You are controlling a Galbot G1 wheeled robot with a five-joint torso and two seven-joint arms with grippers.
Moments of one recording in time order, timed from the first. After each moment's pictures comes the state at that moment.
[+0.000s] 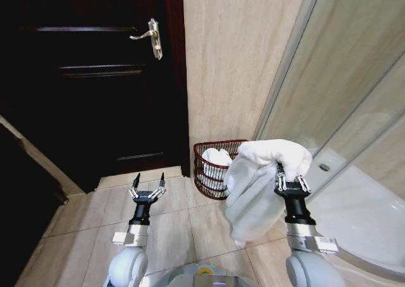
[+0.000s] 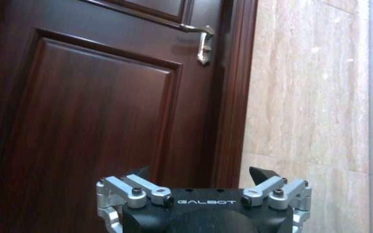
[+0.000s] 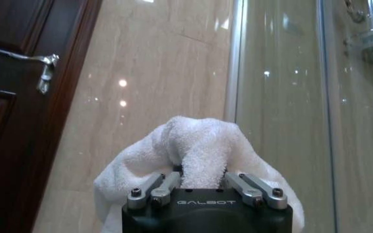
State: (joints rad) left arm 1.69 -1.43 -0.54 -2.10 -0.26 -0.40 0.02; right arm -1.71 1.53 0.64 2.40 -0.03 0.21 0.03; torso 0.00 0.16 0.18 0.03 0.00
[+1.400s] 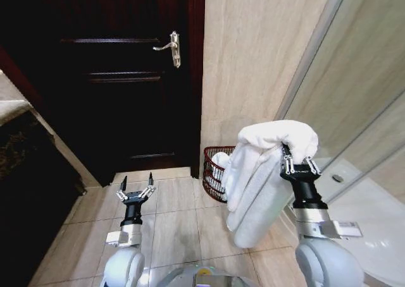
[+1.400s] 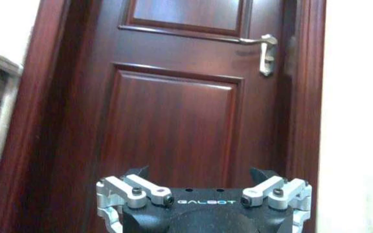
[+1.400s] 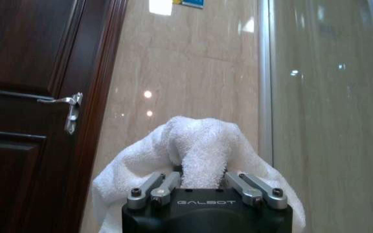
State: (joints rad) left arm 1.72 -1.46 -0.59 -2.14 -0.21 -0.35 -0.14; right arm -1.61 1.39 0.64 2.50 0.11 -0.01 0.07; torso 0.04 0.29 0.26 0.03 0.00
